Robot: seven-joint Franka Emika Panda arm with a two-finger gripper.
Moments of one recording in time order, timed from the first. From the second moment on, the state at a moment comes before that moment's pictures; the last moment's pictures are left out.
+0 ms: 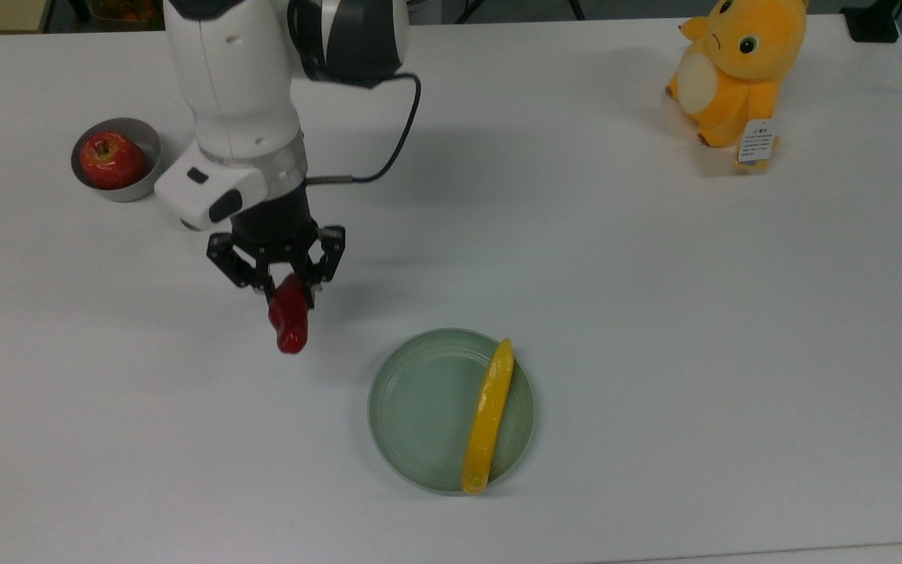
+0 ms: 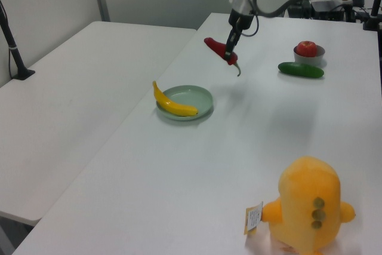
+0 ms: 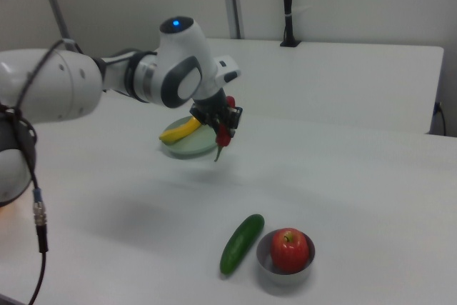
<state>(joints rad) -0.11 0.50 0.10 -1.51 -0.01 2.34 -0.19</state>
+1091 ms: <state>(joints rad) -0.08 0.72 0.10 -1.41 -0.13 2.62 -0.15</state>
